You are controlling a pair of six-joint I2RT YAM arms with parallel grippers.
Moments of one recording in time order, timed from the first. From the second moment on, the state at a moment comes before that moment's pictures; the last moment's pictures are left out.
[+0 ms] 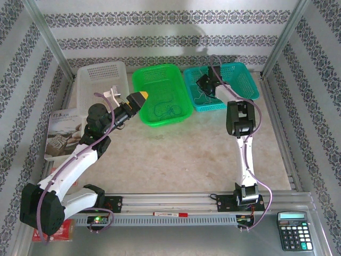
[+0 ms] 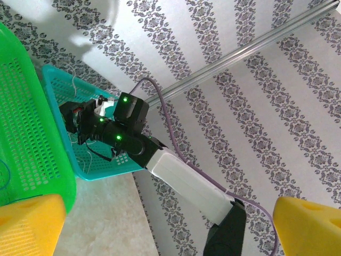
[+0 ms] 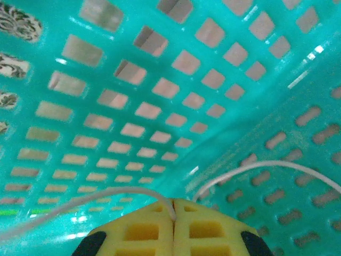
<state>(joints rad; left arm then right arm) -0.32 1.08 0.74 0.41 0.42 -1.07 0.11 2.49 2.00 -0.20 -0.18 0.91</state>
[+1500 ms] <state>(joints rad) -0.31 1.06 0.72 0.42 0.42 -1.07 0.00 1.94 1.38 0.21 -0.19 0.93</state>
